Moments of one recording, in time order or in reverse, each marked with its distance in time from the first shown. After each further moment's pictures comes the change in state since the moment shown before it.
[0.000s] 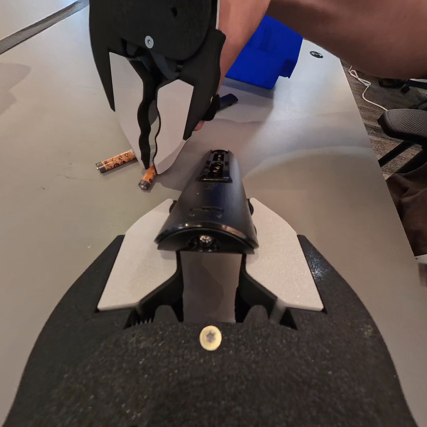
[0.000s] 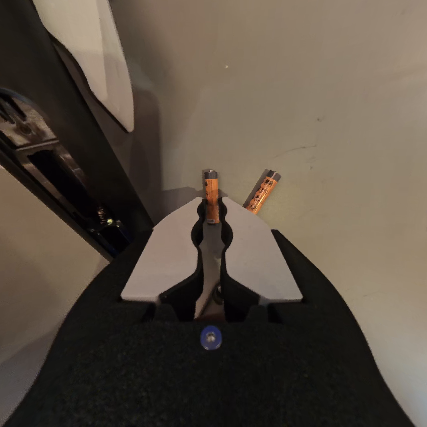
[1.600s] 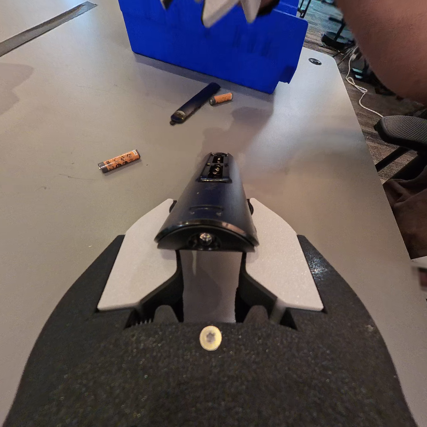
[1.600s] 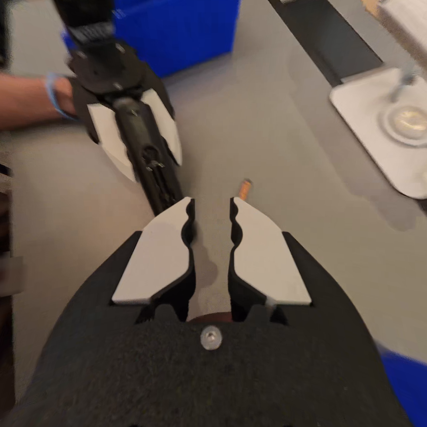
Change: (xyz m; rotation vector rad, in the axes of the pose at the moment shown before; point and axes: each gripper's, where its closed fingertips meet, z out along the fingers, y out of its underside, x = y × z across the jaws) left arm -0.001 -0.001 -0.001 0.014 0.003 -0.016; right arm -0.007 0.005 -0.124 0.530 0.054 0.199
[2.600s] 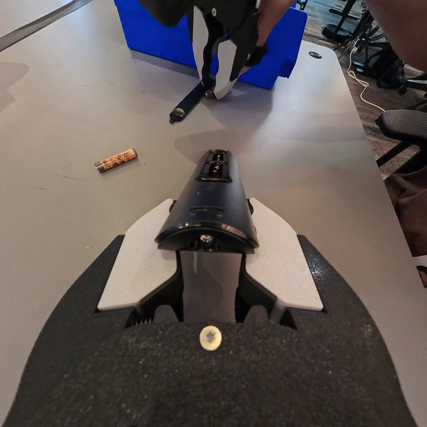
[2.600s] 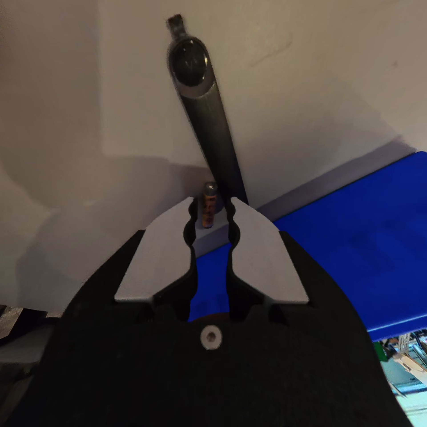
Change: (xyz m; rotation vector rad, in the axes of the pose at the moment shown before) left arm 0.002 0.002 0.002 -0.015 0.003 0.013; right arm 0.037 0.181 -0.032 -1.086 0.278 0.139
